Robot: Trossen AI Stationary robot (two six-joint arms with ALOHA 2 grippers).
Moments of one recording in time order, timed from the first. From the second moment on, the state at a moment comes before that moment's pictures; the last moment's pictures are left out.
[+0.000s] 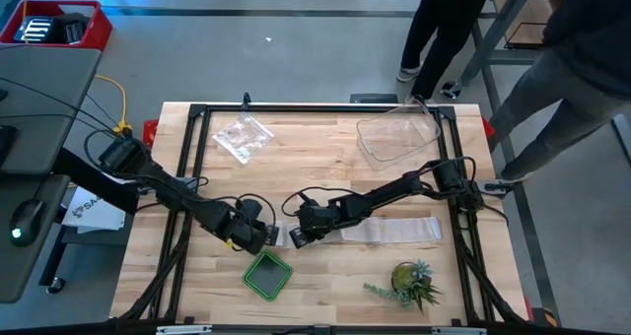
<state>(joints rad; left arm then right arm) -0.51 1.49 0.75 -0.50 -0.33 -1.73 0.20 2.19 1.40 -0.14 -0.06 1.20</state>
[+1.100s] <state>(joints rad) -0.50 1.60 0.75 -0.34 -0.34 -1.72 0.20 2.19 1.40 -0.14 -0.06 1.20</state>
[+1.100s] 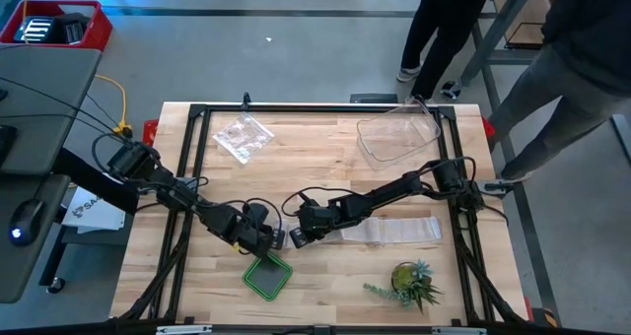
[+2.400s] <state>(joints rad) -0.53 1.55 0.75 -0.24 -0.38 -1.70 0.22 2.18 1.40 -0.23 -0.06 1.23</state>
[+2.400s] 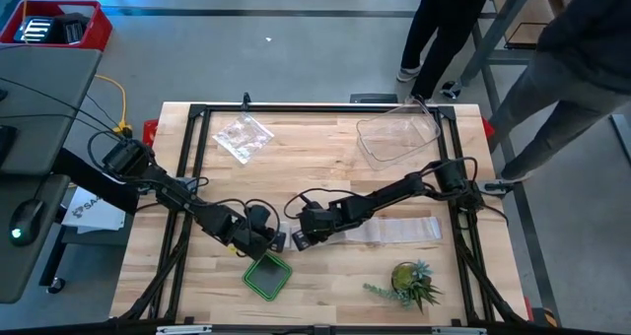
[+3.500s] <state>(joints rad) -0.47 1.59 0.75 -0.07 -0.33 -1.46 0.21 2.18 1.40 -0.31 -0.06 1.21</state>
